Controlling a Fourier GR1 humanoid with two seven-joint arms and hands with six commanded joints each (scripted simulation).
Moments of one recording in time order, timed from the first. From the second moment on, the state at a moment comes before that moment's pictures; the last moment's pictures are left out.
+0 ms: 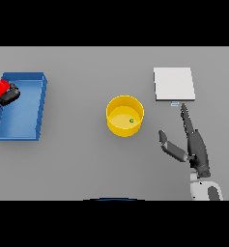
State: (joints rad) left arm -0.57 0.92 -0.69 -1.23 0.19 0.44 0.59; right arm 0.15 -0.08 0.12 -1.71 0.25 -0.04 -0.16
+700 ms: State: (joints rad) left arm -0.57 0.96 -0.68 -1.28 0.30 0.34 0.54; right arm 0.16 -0.09 0.15 -1.71 0.33 -0.07 -0.11
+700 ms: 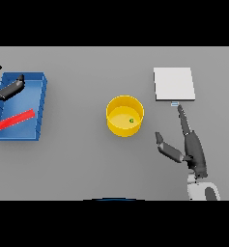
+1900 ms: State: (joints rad) left arm -0.59 0.93 -0.69 -1.25 0.29 0.34 0.51; right arm -0.46 -0.40 0.50 -1.43 0.73 0.35 -0.14
